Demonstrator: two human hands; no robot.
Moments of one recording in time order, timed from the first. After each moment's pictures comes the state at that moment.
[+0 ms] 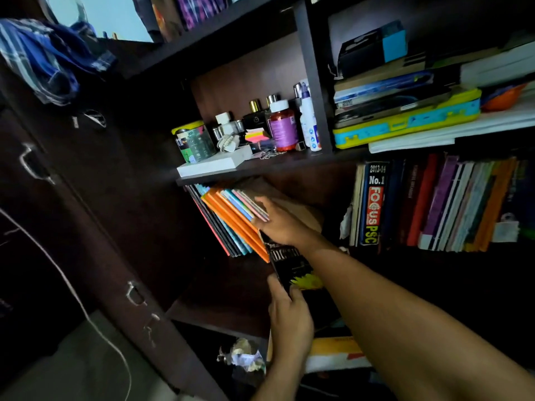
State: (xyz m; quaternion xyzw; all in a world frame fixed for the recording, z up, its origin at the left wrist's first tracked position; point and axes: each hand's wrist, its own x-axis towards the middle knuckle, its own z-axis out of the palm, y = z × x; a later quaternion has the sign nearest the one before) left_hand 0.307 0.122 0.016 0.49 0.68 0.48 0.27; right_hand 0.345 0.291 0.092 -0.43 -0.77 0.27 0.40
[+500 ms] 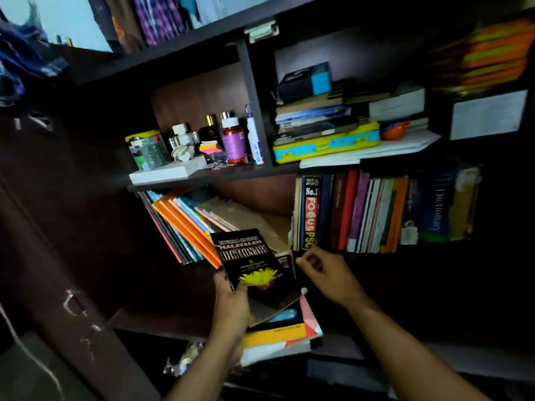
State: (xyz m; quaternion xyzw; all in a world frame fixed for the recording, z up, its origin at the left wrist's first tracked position) left_hand 0.319 0.118 0.032 0.48 0.61 0.53 0.34; right_hand 0.531 0.175 -0.006 -0.51 -0.67 0.21 0.49
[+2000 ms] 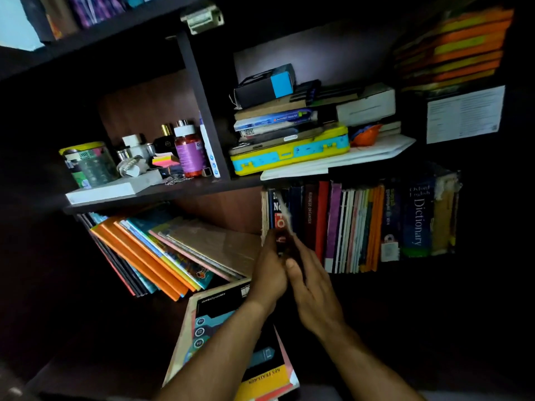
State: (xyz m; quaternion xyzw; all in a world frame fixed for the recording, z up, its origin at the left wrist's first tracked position) left_hand 0.448 0.227 0.043 0.67 0.46 0.47 0.34; right_hand 0.534 0.171 0.009 -0.49 -0.59 0.23 0.60
